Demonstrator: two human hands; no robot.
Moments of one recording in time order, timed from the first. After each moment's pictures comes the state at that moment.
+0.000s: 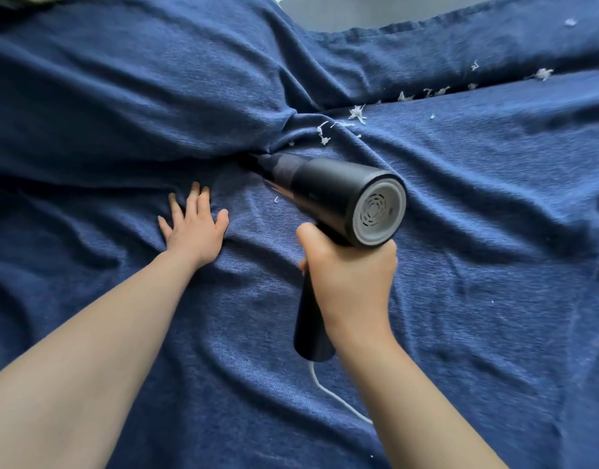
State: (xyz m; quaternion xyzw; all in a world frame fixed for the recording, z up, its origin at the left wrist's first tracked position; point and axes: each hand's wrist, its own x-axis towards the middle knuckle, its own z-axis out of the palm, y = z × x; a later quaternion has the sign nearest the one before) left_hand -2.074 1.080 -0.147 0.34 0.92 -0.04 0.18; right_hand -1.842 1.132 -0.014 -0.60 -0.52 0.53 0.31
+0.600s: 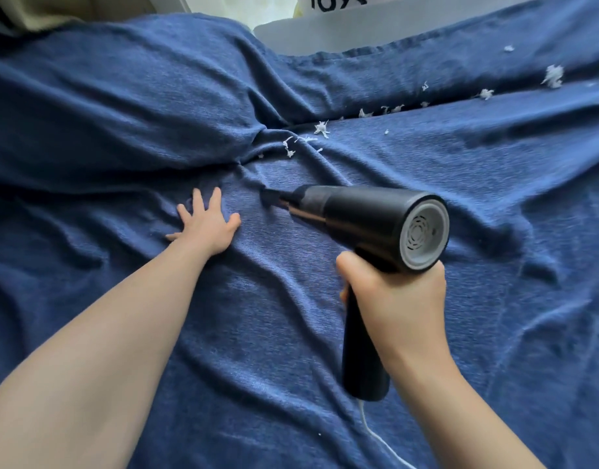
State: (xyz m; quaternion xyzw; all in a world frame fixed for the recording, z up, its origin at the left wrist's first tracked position) left_hand -2.014 1.129 -0.118 0.29 0.92 -0.06 0.26; right_hand -1.731 1.158 0.016 -0.59 -0.54 0.52 0.28
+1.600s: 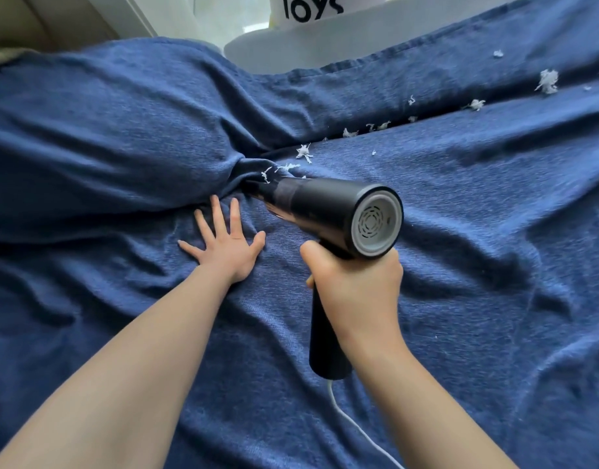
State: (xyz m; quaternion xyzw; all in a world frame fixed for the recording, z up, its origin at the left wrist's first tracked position) left_hand -1.983 1.191 -0.141 0.36 0.90 -0.10 0.24; right_hand -1.789 1.219 -0.007 -0.61 -0.53 0.51 0.30
